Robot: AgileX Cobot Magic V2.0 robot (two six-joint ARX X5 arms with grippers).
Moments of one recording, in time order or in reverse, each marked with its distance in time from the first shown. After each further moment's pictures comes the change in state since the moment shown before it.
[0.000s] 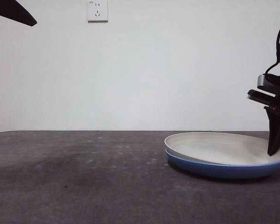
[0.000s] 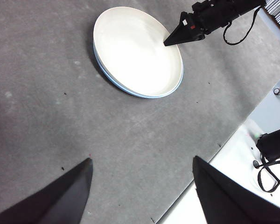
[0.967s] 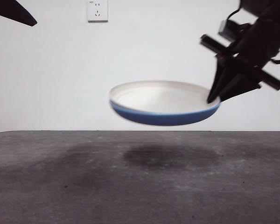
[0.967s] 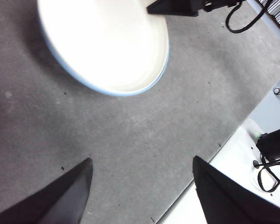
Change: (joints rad) left arm 0.000 0.000 0.000 0.000 0.000 0.000; right arm 0.279 -0.153 0.036 0.198 -0.004 0.224
